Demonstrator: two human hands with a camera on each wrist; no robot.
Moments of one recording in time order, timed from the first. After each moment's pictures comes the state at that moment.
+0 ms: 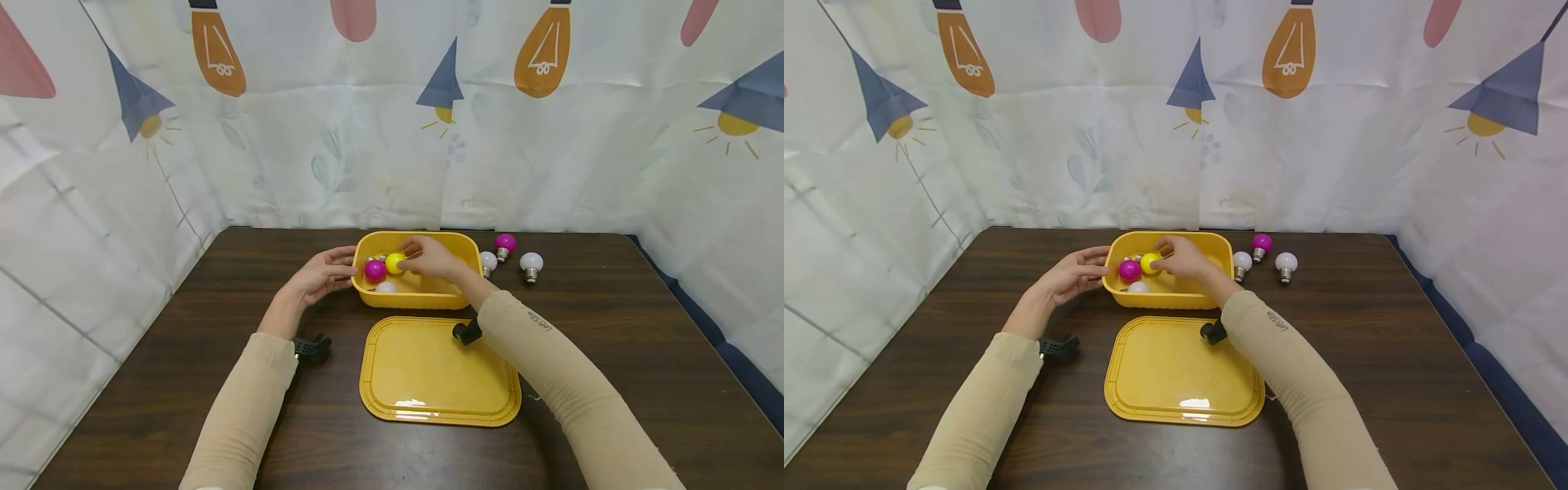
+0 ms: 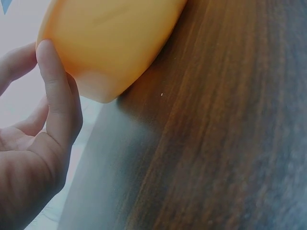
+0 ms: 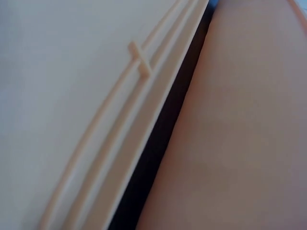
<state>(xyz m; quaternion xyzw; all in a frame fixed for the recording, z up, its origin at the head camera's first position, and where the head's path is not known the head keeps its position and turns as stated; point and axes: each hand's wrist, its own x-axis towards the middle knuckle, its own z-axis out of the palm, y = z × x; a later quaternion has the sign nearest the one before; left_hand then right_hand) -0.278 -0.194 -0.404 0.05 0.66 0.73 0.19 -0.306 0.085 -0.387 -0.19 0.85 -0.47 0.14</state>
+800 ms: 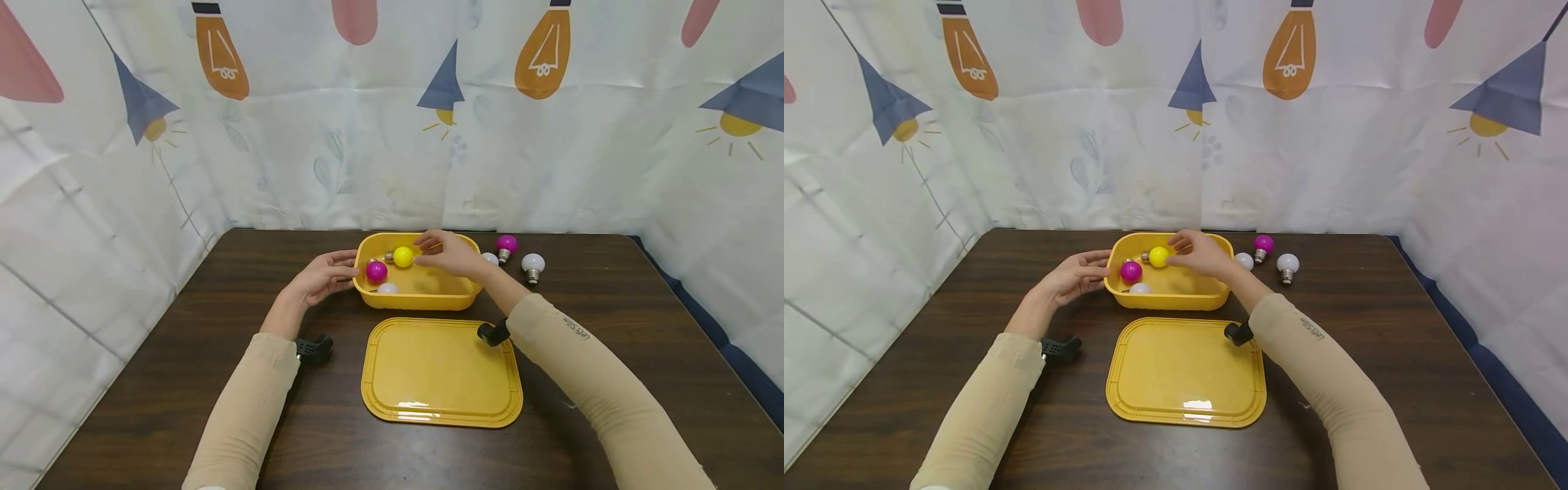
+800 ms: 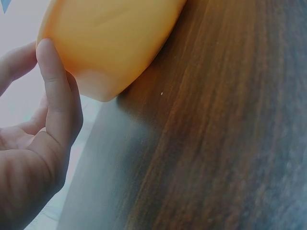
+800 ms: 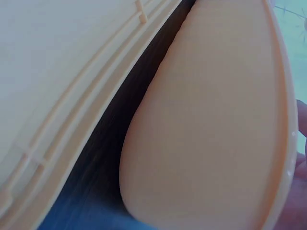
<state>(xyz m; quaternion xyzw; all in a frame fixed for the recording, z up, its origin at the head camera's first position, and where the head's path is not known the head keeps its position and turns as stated) -0.276 -0.195 -0.406 0.05 0.66 0.73 0.20 -0.296 0.123 -0.366 -0.23 0.85 -0.45 0.11</state>
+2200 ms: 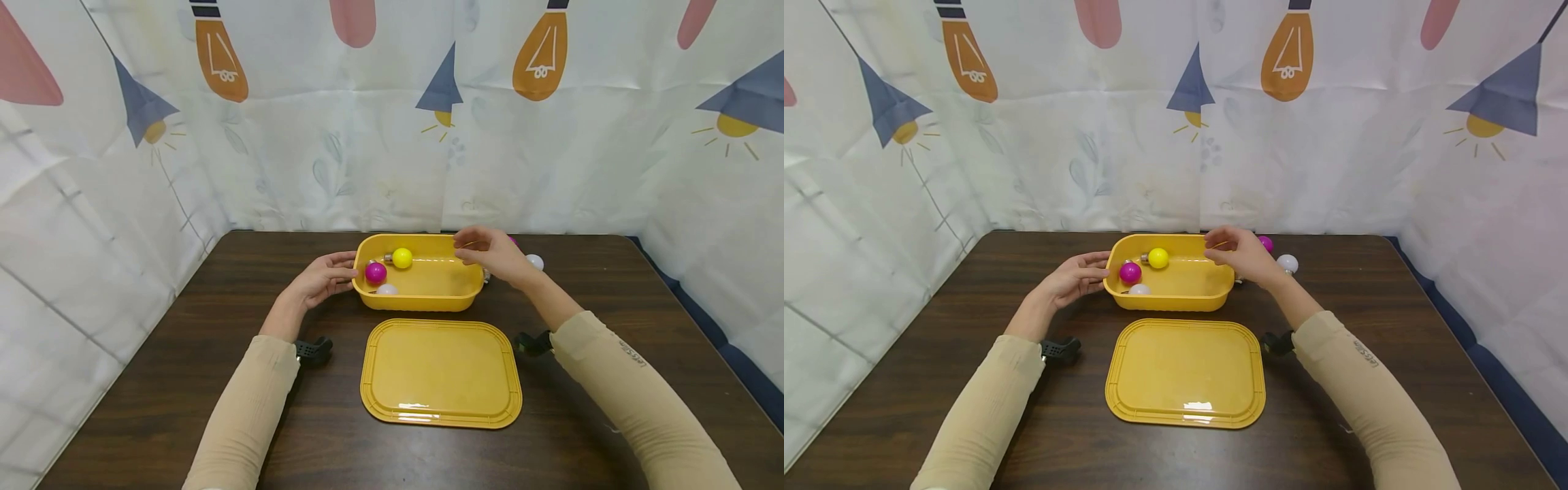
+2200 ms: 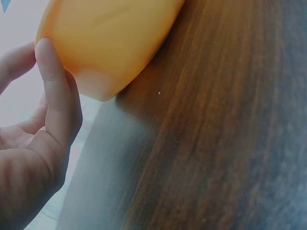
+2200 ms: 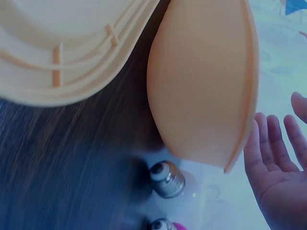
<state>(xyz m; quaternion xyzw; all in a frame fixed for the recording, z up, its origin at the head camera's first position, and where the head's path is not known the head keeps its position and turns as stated) -0.277 -0.195 -0.408 0.05 0.65 0.73 0.19 -0.274 0.194 -0.358 -0.22 0.81 -0.54 0.07</state>
